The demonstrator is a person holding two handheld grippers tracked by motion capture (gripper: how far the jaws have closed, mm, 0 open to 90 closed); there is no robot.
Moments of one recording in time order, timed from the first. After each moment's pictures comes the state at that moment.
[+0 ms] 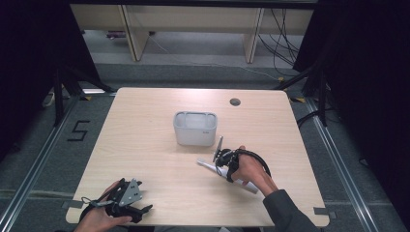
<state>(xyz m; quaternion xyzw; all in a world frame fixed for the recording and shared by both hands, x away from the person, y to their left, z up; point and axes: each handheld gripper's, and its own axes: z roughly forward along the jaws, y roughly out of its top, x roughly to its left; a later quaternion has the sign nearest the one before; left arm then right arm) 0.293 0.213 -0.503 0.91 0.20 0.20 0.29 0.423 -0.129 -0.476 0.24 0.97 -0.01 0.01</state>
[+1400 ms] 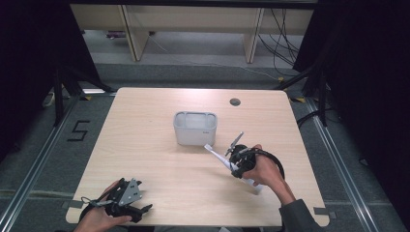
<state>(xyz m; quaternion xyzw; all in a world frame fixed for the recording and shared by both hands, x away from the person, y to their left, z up) 0.293 0.214 -0.503 0.91 0.21 0.20 0.29 0.406 -0.166 -0.442 0.27 0.95 0.11 0.05</state>
